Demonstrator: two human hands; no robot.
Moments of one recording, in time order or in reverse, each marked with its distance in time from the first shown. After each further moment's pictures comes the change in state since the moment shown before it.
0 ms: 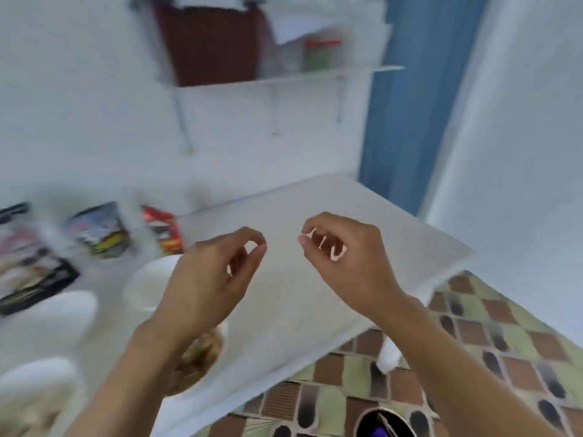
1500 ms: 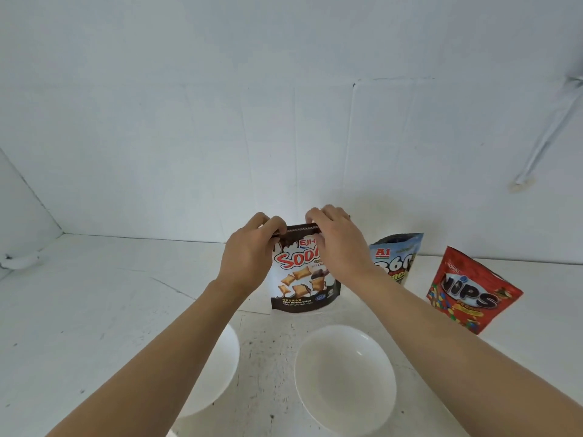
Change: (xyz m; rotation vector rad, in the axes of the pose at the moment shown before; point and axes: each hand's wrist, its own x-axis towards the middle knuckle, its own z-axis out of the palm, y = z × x) left_hand -0.069 -0.492 -0.233 0.416 0.199 -0.432; right_hand 0.212 -0.165 0.583 -0.139 -0.401 -0.412
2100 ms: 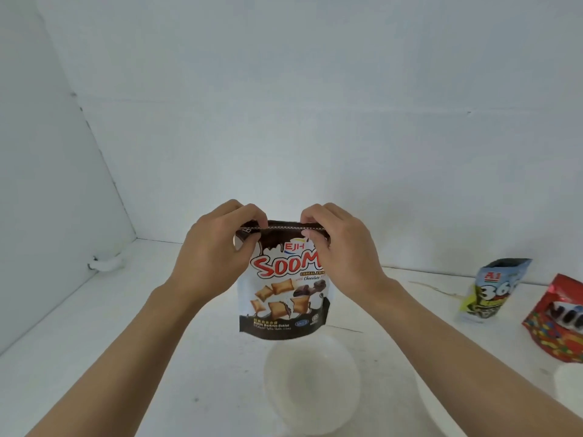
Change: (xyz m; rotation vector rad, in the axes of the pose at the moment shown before) left_hand -0.054 -0.148 -0.207 -0.030 0.082 0.008; right_hand 0.055 -0.219 0.037 0.199 0.174 -0.139
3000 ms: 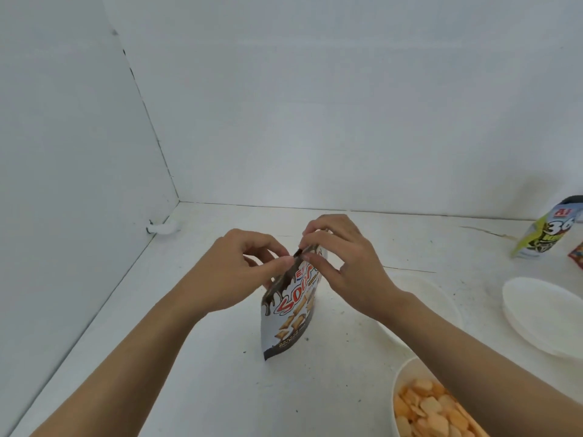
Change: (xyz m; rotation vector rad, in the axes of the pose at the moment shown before) left_hand -0.103 -0.128 -0.101 -0.435 -0.555 -0.418; right_hand -0.049 -0.147 0.134 0.111 -0.086 -0.058
